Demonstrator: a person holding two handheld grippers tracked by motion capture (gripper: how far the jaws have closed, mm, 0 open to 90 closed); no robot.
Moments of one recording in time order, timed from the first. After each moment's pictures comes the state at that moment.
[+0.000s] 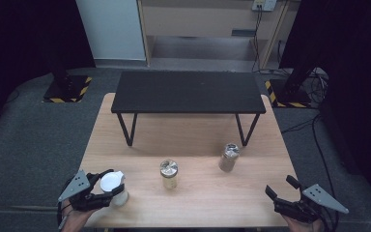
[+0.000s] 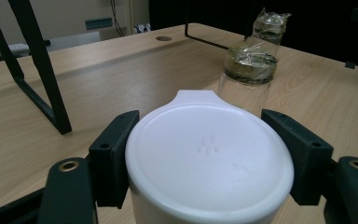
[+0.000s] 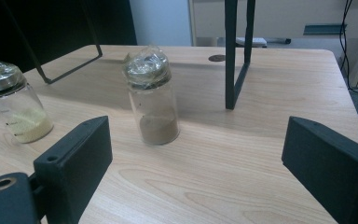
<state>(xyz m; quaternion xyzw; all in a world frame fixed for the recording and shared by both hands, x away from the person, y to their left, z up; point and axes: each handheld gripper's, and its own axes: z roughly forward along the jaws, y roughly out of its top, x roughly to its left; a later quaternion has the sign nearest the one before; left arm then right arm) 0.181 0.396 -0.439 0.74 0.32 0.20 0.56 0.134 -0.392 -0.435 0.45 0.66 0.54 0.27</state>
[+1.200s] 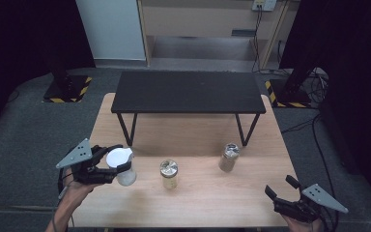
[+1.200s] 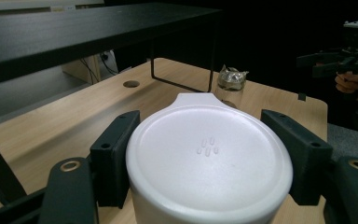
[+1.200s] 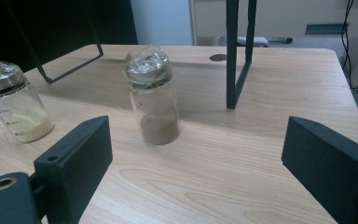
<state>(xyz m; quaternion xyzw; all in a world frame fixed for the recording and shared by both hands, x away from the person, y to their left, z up) 0.247 0.387 -0.354 0.75 0.24 0.16 0.59 0.136 -0.392 -0.436 0.45 0.66 0.54 0.27</state>
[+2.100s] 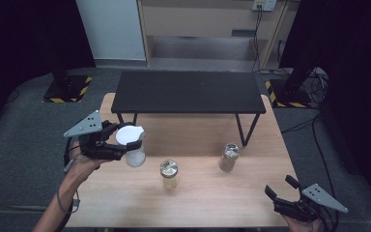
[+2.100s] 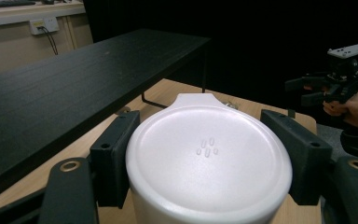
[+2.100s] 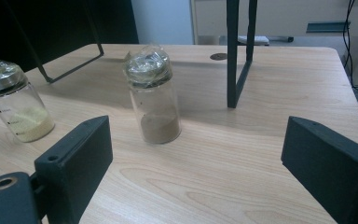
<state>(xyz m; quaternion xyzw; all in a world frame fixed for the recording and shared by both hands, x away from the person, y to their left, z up) 0.294 0.361 -0.287 0.77 0.21 0.14 0.59 0.137 -0.393 -0.436 0.45 0.66 0.54 0.27</state>
